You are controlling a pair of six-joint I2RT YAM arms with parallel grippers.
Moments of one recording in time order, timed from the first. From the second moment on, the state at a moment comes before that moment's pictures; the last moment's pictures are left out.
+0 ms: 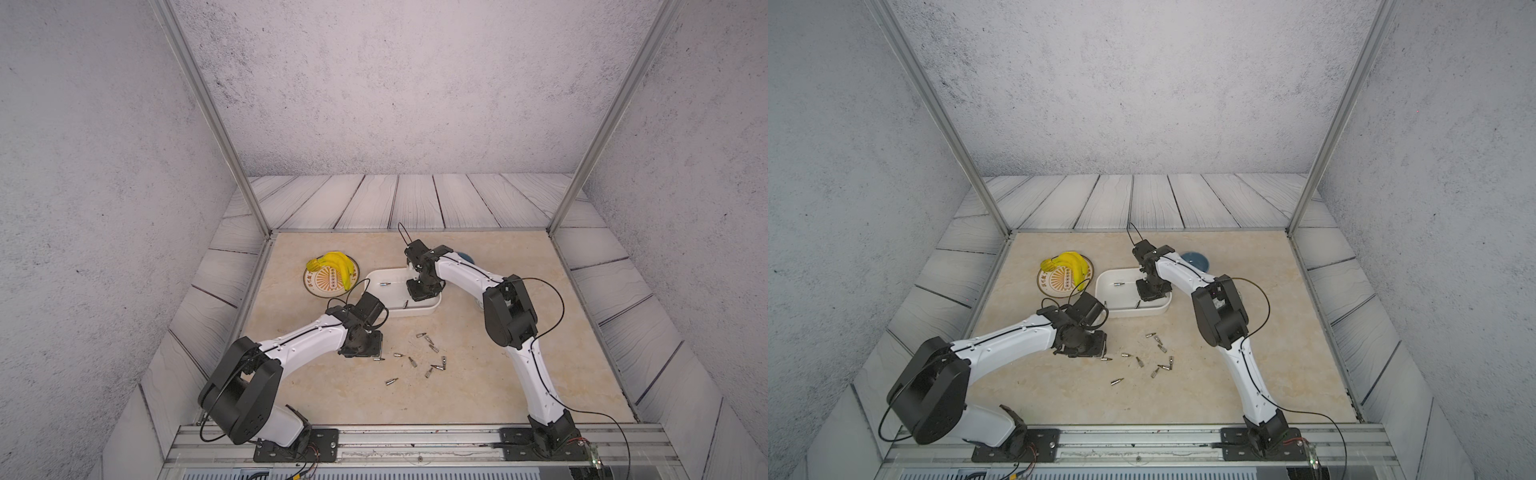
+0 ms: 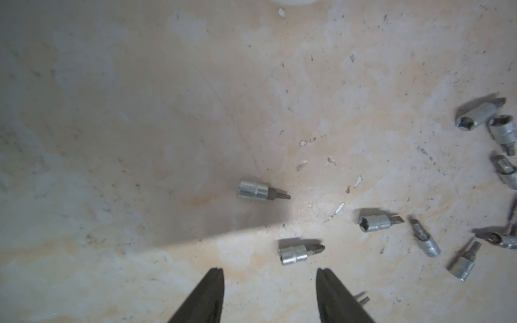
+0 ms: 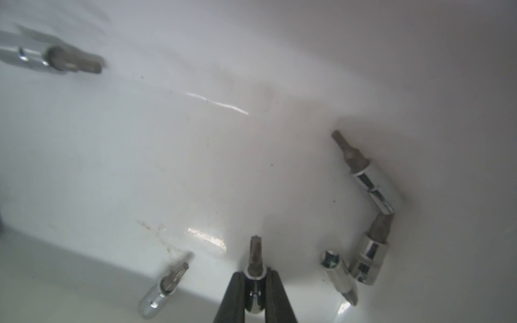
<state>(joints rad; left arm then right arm) -0.66 1.48 0.84 -0.68 0.04 -0.55 0.61 2.36 2.01 -1.00 -0.06 0.22</state>
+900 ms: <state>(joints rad) -0.73 1.53 0.86 -0.70 0.00 -0.55 0.61 2.26 2.07 -1.04 -0.04 0.20</state>
